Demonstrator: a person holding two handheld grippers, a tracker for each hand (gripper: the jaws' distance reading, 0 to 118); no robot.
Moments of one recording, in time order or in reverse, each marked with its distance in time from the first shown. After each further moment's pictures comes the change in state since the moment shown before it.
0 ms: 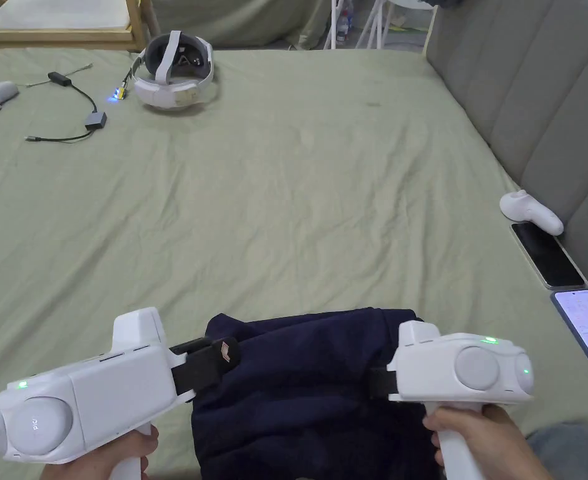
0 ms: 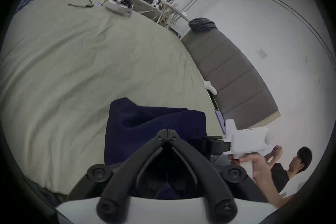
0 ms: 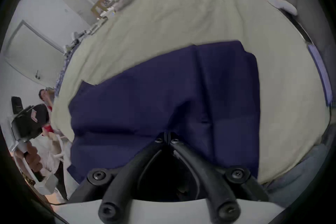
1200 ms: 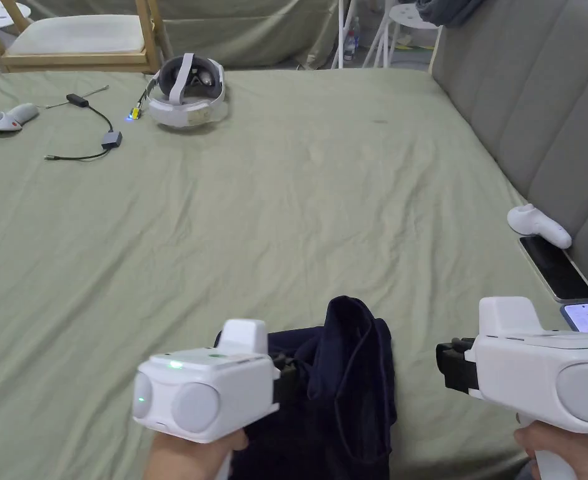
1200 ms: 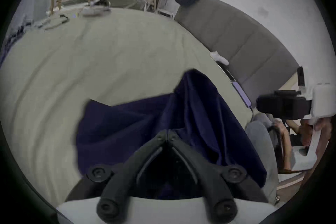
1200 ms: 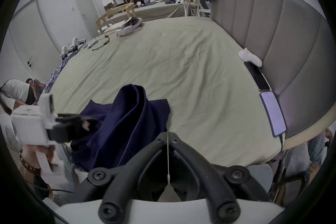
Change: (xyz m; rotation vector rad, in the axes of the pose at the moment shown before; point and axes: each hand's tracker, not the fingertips) left arm 0.049 -0.024 -0.090 -0.142 0.138 -0.304; right arm -0.031 -0.003 0.127 0.256 -0.182 0.181
